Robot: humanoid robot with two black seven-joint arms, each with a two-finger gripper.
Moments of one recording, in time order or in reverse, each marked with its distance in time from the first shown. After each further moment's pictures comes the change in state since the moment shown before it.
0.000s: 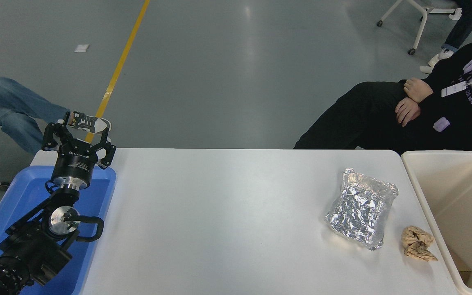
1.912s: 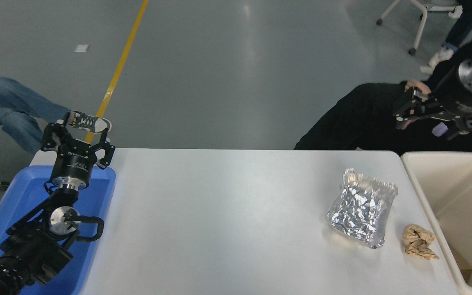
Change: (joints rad) left arm 0.000 0.000 0.002 0.000 0.000 0.002 0.000; right arm 1.516 0.161 -0.560 1.148 0.000 0.606 0.000
